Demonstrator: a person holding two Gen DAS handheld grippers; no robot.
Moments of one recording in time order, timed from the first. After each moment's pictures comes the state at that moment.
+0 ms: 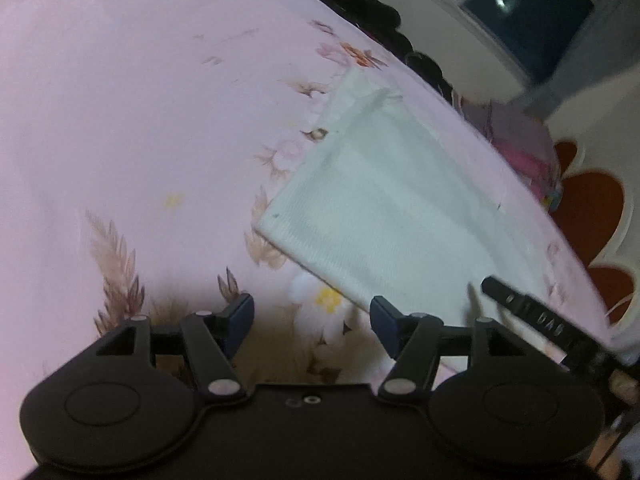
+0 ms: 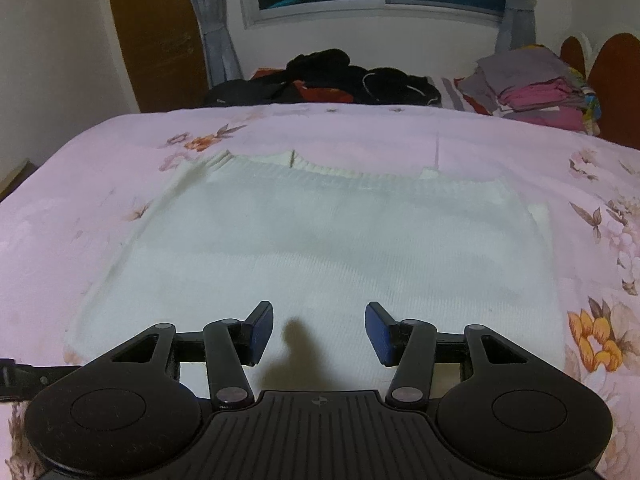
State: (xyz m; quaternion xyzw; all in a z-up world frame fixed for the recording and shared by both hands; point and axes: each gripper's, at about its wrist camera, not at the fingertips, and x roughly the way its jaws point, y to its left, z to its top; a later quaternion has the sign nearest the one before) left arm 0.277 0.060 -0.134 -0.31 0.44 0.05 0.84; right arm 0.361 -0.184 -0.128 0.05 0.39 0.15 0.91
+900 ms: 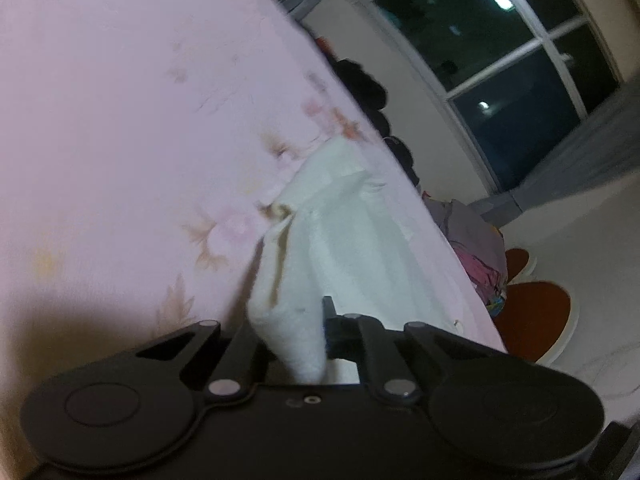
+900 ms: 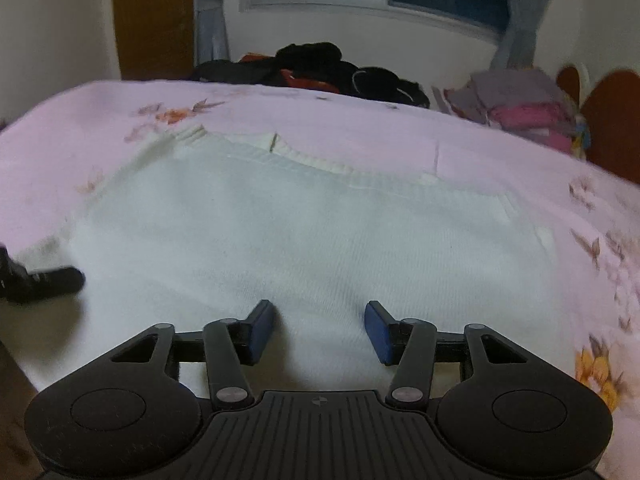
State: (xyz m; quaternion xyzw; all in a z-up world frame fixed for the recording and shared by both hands) left arm 0.339 0.060 -0.163 -0.41 0.31 0.04 0.86; right arm 0.394 -0.168 -0.154 0.00 0.38 0.11 0.92
